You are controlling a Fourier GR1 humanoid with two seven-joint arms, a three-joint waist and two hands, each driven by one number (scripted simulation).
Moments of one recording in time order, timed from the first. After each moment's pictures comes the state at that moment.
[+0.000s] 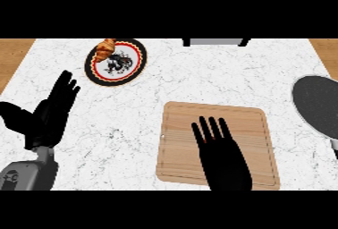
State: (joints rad) left arm -0.17 0.26 0.00 -1.56 0.20 0.15 0.20; right arm -0.19 -0.19 0.70 -1.88 1.25 0.61 0.66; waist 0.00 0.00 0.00
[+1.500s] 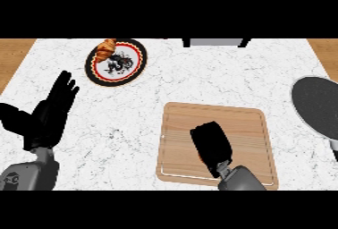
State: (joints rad) left arm -0.16 0.19 0.07 -1.59 0.14 0.08 0.23; right arm -0.25 -0.09 0.55 -1.41 1.36 0.31 0.30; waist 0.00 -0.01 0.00
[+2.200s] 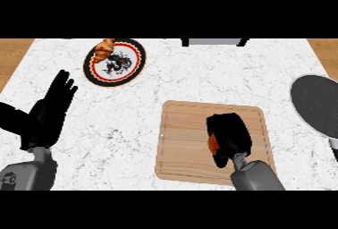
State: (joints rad) left arm -0.17 0.19 0.09 -1.59 0.13 0.07 0.24; right arm -0.21 -0.07 0.35 -1.47 1.31 0.26 0.31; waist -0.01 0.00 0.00
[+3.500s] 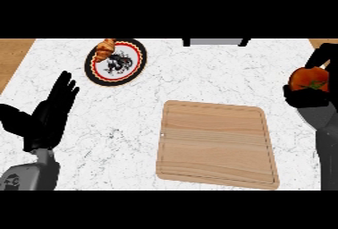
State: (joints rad) left arm -0.16 0.17 0.09 -1.61 0.10 0.07 0.24; right arm -0.48 -0.25 -0.13 -1.80 1.28 0.35 0.52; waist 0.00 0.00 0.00
